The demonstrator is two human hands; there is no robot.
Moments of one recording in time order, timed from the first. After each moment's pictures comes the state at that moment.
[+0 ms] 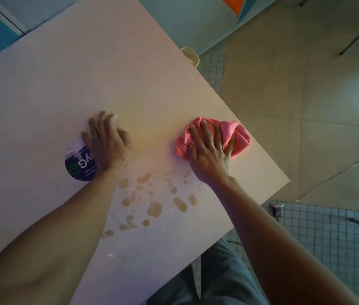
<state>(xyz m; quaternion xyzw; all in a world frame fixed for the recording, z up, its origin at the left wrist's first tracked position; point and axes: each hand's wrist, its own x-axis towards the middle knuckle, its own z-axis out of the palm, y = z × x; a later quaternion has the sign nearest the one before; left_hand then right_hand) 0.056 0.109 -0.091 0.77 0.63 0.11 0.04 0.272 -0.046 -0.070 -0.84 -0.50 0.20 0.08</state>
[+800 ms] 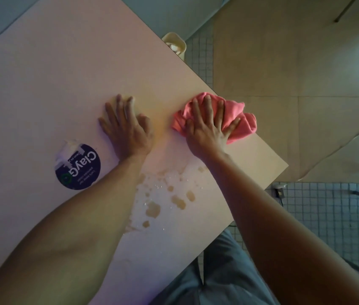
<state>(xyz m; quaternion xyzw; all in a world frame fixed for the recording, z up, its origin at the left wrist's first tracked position) 0.142 0.103 -0.099 0.79 0.60 0.11 0.04 0.297 -0.010 -0.067 -0.89 -0.39 0.23 0.08</state>
